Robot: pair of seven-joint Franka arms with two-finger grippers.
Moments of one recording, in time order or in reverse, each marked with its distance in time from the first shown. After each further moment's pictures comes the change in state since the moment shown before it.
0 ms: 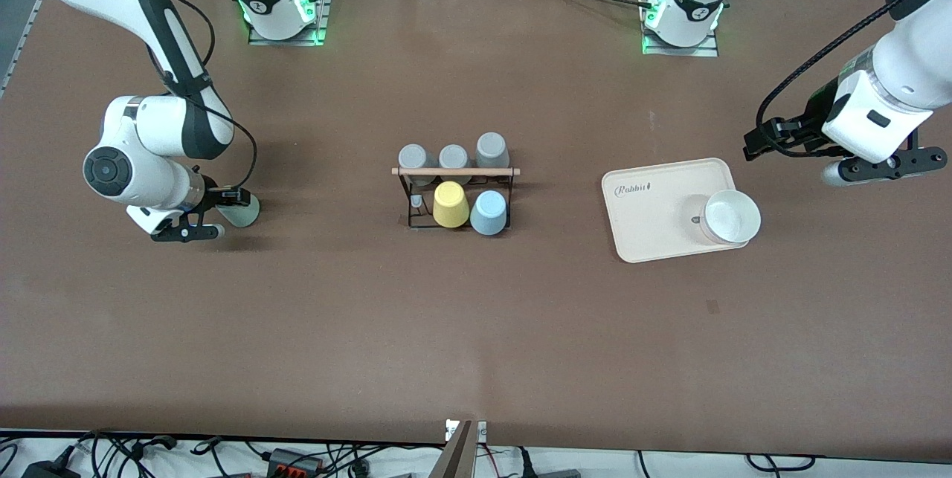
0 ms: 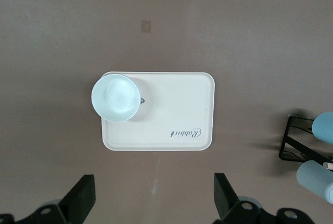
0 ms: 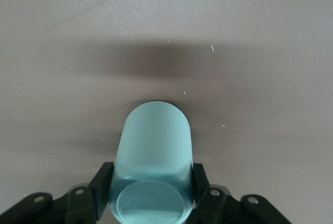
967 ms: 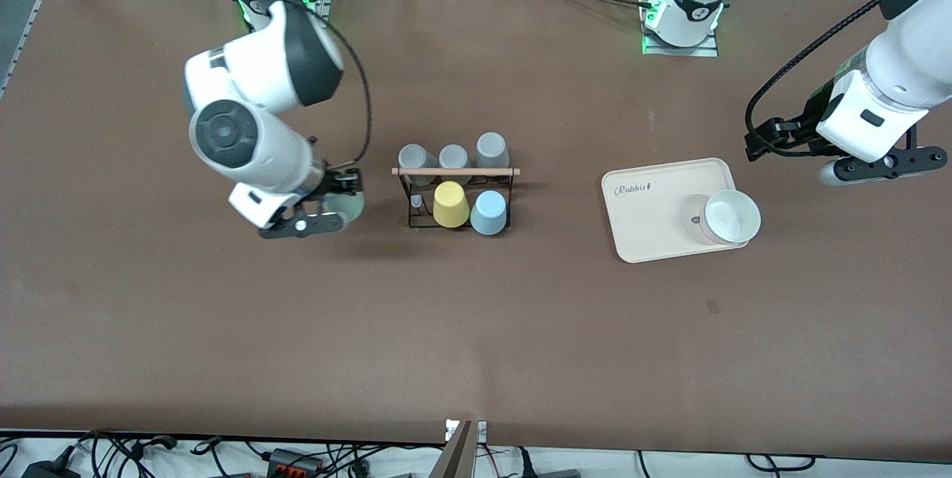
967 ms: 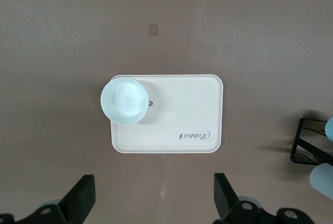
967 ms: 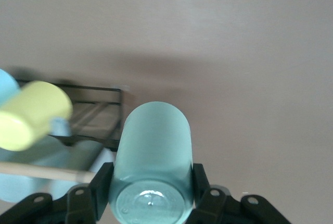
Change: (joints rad) left arm -0.003 0.000 -0.008 0.000 0.038 0.000 0.001; right arm 0.413 0.068 0.045 0.590 0.101 -0.464 0.398
